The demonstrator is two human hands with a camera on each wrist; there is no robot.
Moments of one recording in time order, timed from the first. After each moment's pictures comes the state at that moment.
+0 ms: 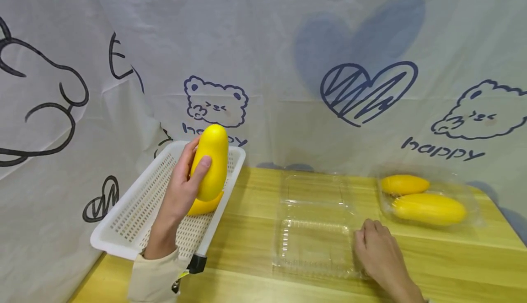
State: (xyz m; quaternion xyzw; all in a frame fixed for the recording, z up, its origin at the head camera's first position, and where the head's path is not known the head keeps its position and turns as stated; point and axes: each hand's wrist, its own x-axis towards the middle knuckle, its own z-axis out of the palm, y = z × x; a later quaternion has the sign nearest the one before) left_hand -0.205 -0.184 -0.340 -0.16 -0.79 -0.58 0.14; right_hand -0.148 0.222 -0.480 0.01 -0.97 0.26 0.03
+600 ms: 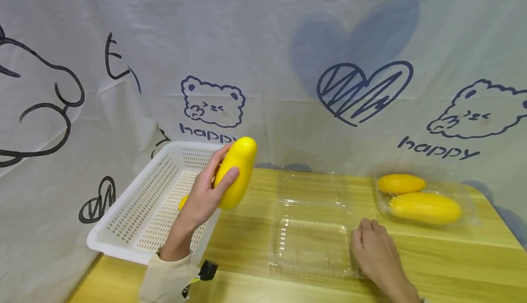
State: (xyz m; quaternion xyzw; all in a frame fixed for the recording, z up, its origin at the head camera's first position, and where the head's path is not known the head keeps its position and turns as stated) left_hand -0.205 -0.148 -0.354 -0.22 -0.80 -0.55 0.10; right_hand -0.146 0.221 -0.482 0.01 -0.97 0.25 0.04
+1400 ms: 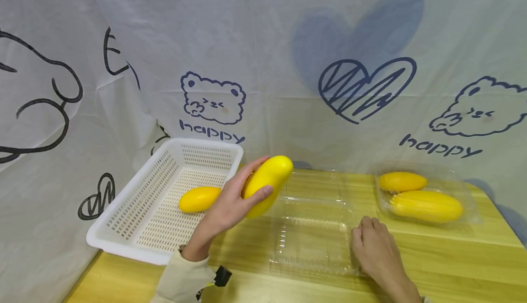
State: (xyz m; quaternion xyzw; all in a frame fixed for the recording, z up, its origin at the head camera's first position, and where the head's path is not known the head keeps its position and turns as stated) left_hand -0.204 -0.107 -0.376 -0.26 -0.82 -0.52 0.03; right_hand -0.146 0.222 -0.483 0.01 -0.97 0.25 0.05
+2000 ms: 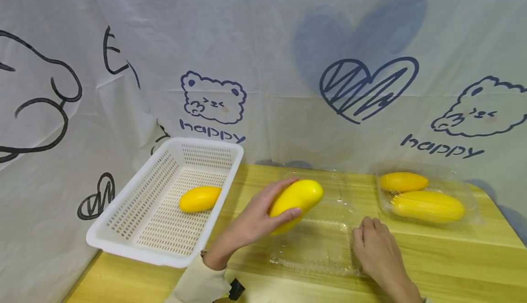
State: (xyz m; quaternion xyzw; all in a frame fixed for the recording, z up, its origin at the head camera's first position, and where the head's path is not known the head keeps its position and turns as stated) left_hand -0.196 -0.069 -0.402 -0.31 -0.83 -0.46 -0.01; right_hand -0.148 0.222 -0.482 0.01 -0.97 0.24 0.05
